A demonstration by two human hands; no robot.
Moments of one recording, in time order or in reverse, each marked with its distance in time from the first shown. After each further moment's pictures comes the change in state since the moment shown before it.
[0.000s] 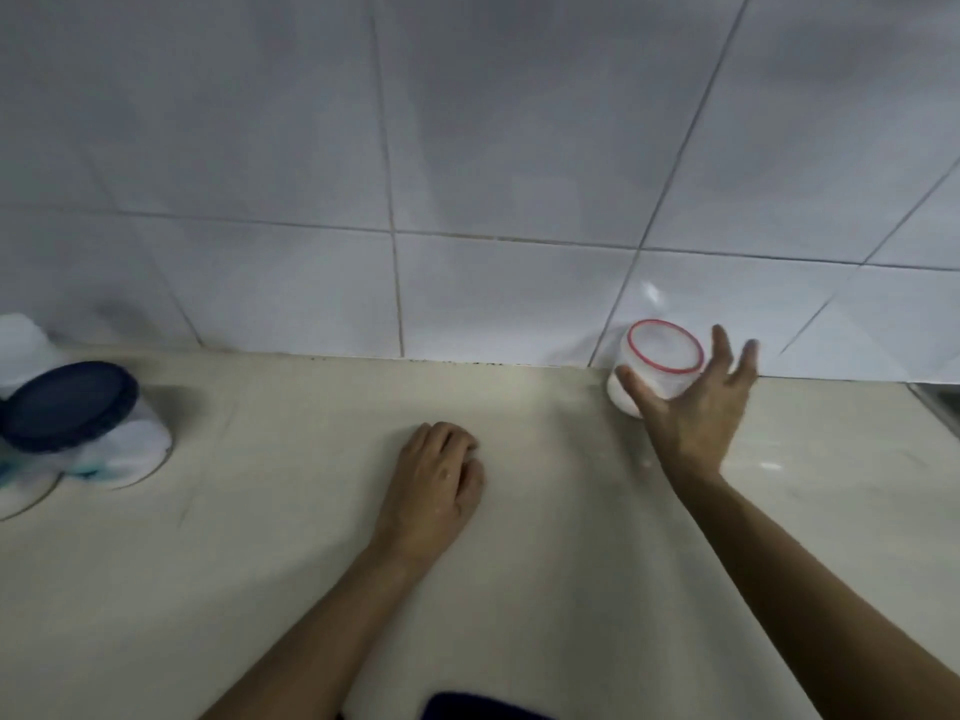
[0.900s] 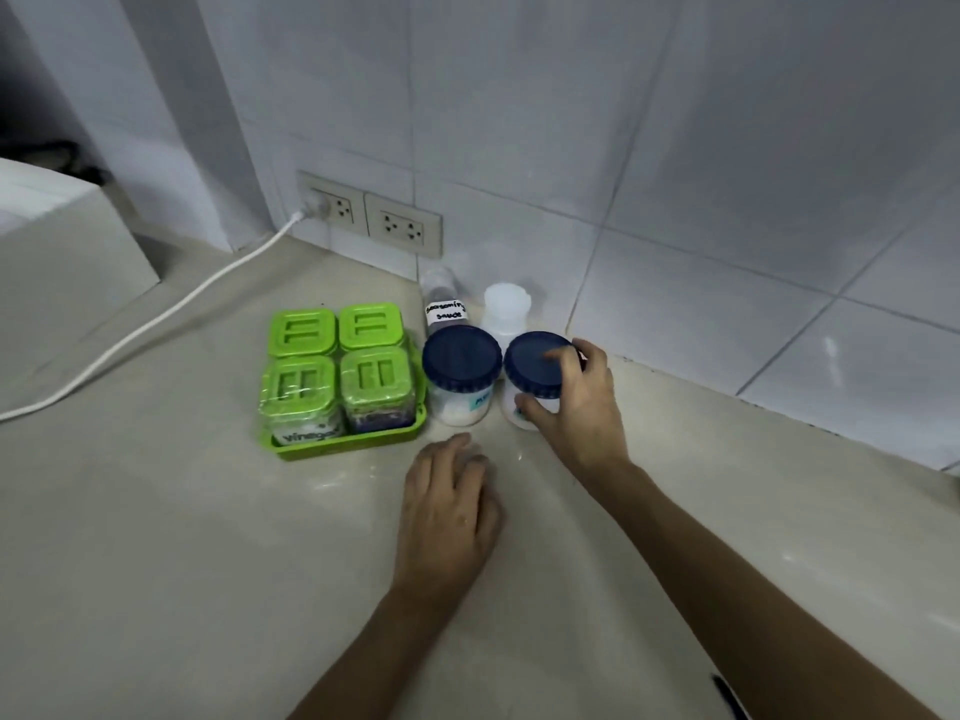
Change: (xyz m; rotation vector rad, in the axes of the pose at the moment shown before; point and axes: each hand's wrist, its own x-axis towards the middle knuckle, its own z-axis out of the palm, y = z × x) left_hand -0.196 -0.195 -0.199 0.246 0.351 -0.325; right_hand -0.278 -0.341 0.148 0.087 -0.713 -0.632
